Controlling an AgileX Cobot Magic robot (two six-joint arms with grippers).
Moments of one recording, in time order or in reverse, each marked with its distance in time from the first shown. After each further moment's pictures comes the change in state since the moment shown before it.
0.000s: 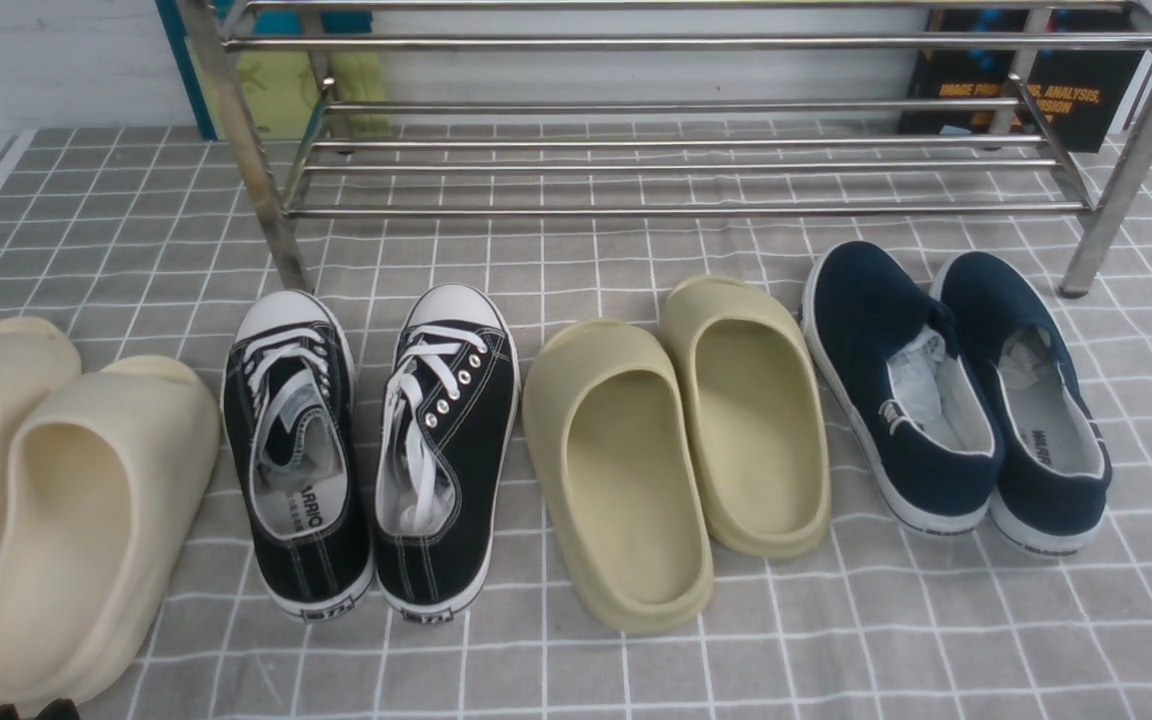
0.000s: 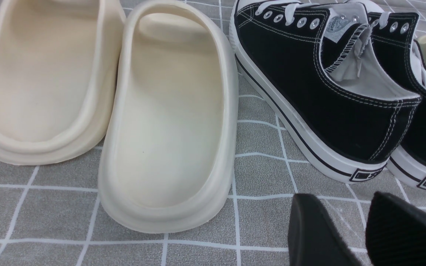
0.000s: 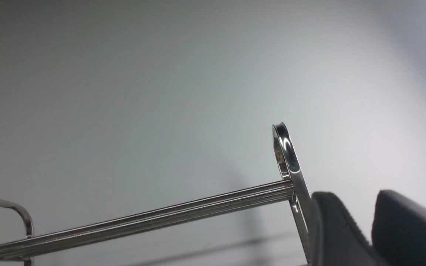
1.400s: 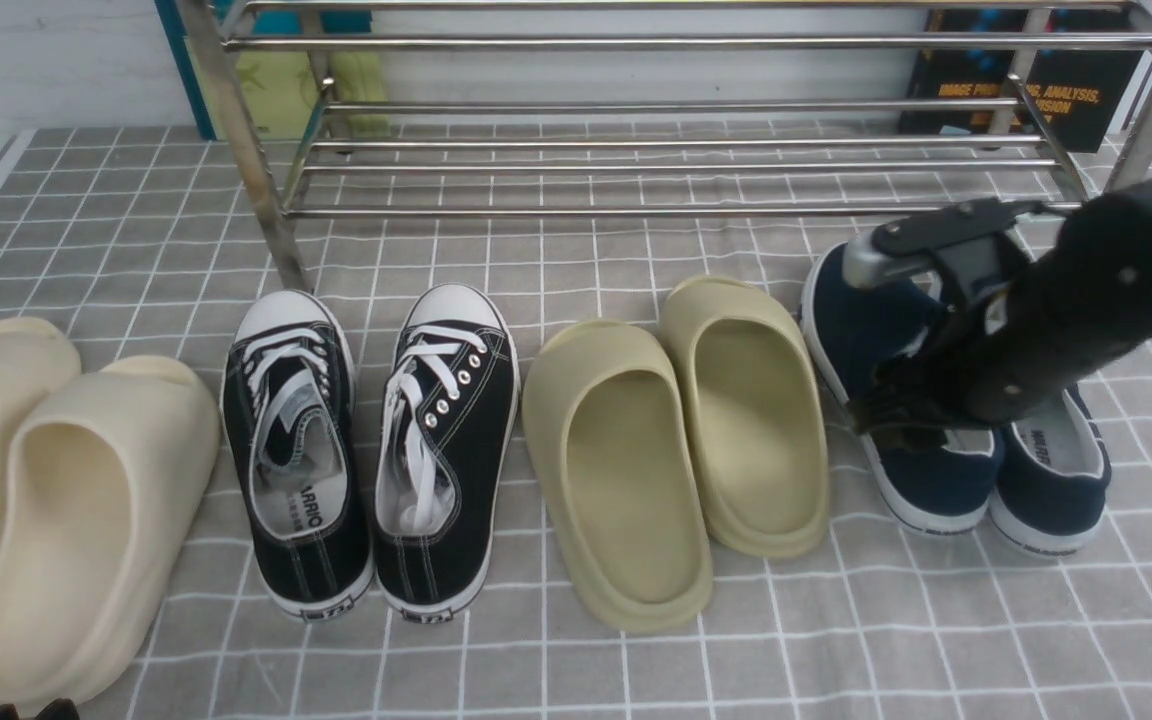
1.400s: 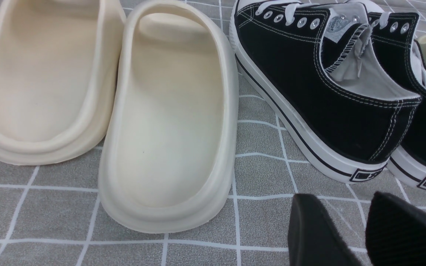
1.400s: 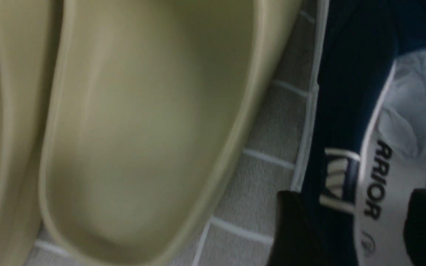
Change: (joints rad) right arm 0.446 1.710 -0.977 0.030 1.139 -0.303; left arm 0.000 0.000 0.000 0.000 0.000 0.000
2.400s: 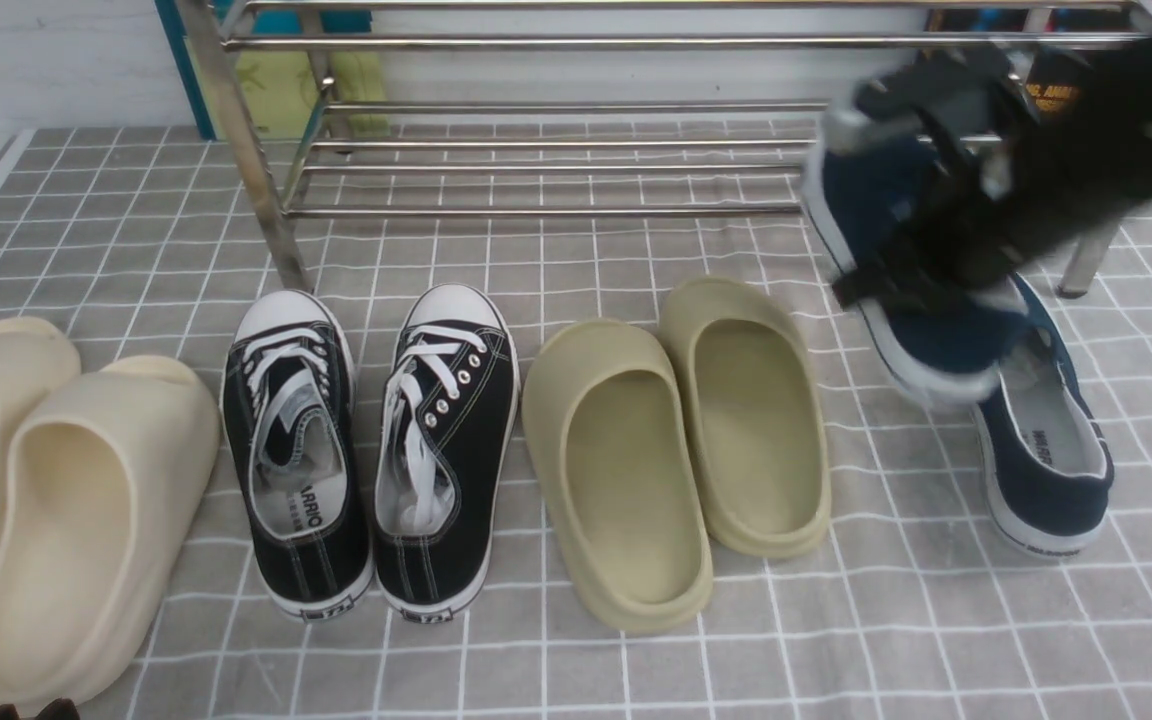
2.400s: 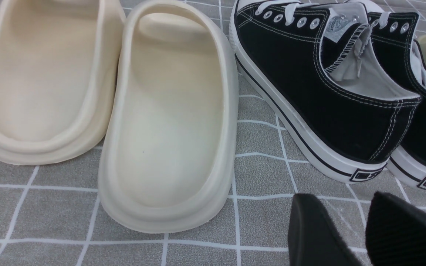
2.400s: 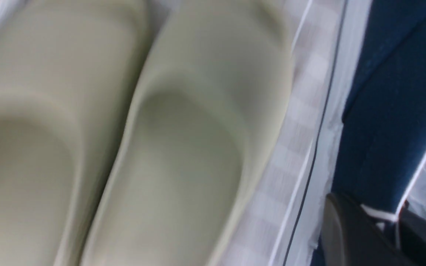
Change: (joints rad) right arm 0.040 0.043 -0.365 -0.103 0.175 -0.023; left arm 0.000 0.000 0.000 0.000 0.000 0.000
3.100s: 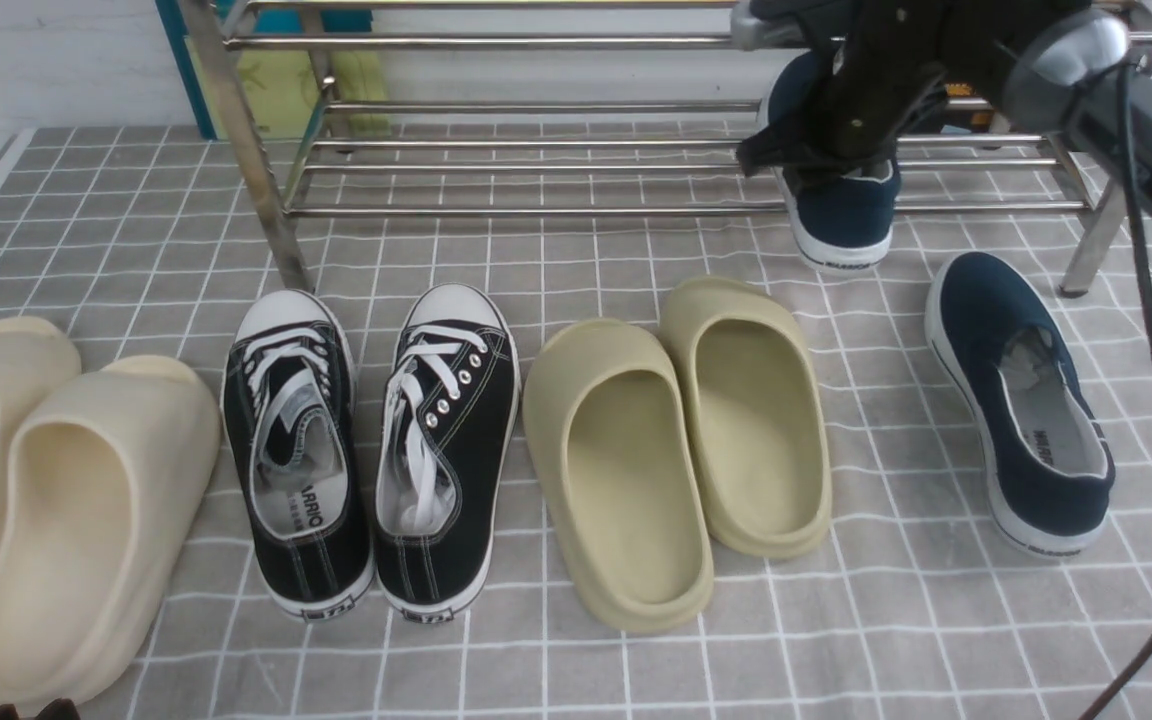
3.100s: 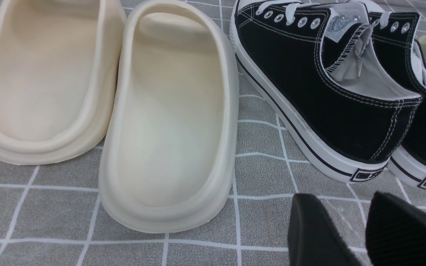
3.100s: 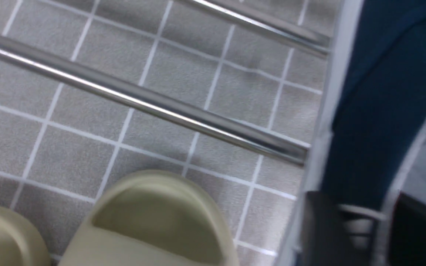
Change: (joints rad) right arm -0.076 0.578 -0.893 0.019 0.336 -0.003; left arm 0.000 0.000 0.000 0.000 0.000 0.000
